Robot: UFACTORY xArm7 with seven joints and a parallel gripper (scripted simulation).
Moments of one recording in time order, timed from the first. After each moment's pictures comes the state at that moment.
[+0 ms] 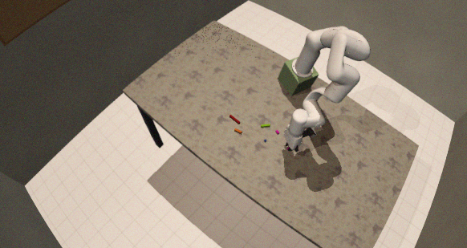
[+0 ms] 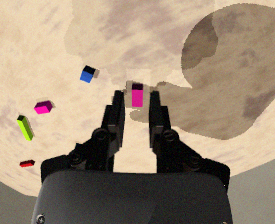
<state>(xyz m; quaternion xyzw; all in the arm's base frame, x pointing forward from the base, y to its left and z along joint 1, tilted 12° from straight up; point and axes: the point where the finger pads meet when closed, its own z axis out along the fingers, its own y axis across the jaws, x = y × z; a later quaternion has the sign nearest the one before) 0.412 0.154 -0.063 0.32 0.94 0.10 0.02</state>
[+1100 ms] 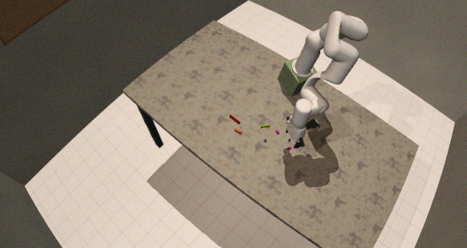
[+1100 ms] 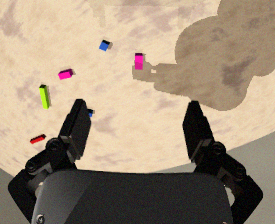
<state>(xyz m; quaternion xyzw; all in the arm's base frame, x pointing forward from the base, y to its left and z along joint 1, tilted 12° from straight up) 0.405 0.141 0.010 0.32 0.94 0.10 0.02</state>
